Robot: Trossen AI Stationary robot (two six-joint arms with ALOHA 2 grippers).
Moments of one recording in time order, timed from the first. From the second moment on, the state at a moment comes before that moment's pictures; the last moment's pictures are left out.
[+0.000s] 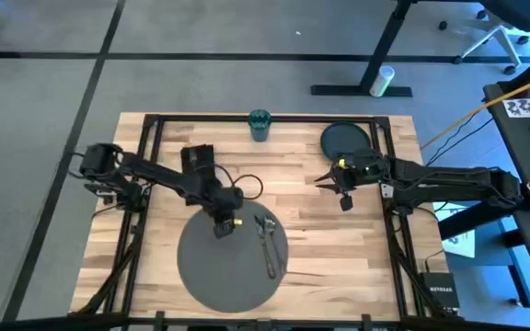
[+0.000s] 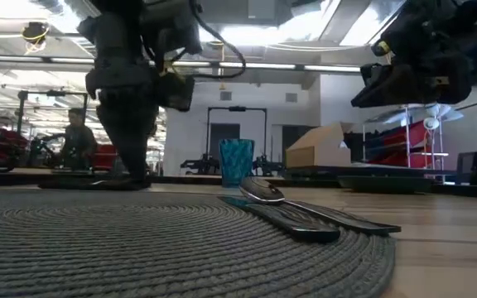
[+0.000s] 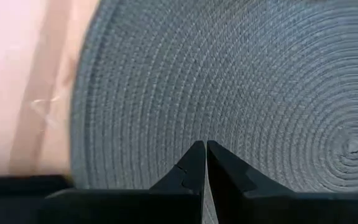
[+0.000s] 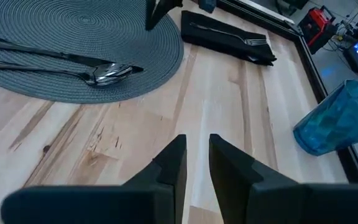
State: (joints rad) left arm -0.09 1.66 0.94 -0.56 0.03 -0.36; right arm -0.26 0.81 0.38 -0.07 -0.26 -0.50
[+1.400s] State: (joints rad) left arm -0.23 1.75 1.24 -0.75 -0.14 -0.20; right arm -0.03 1.03 0.38 0.05 -0.27 -0.42
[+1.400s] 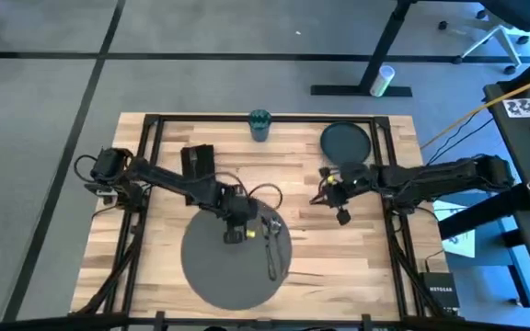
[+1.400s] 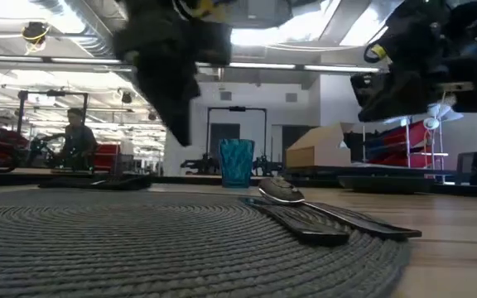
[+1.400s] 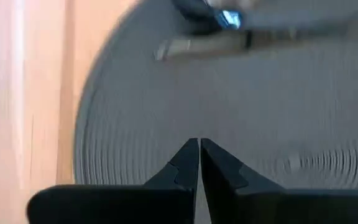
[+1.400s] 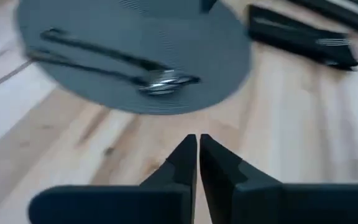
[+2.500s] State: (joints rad) left arm -0.63 1.74 0.97 -0.52 -0.17 -0.86; right arm 0.28 1.70 0.76 0.05 -0.03 -0.16
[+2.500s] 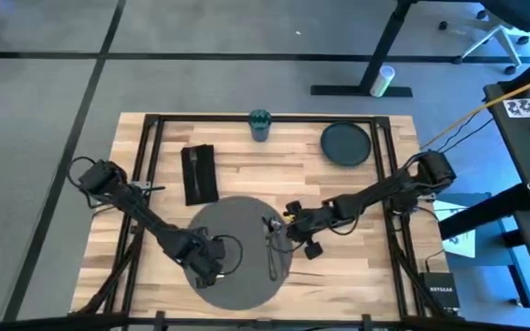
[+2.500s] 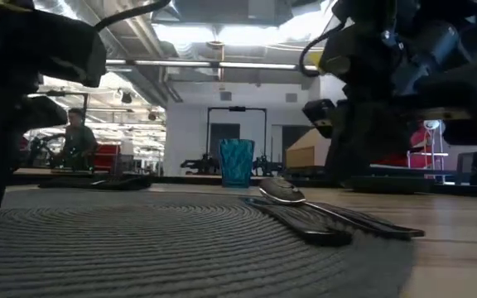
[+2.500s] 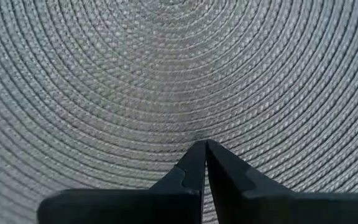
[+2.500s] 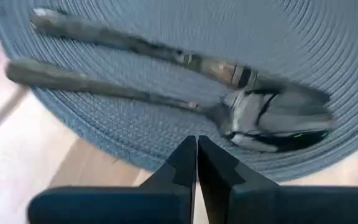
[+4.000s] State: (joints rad) left arm -0.41 1.75 0.95 -0.40 -0.24 -0.54; right arm 0.37 1.66 0.76 -0.34 0.07 0.02
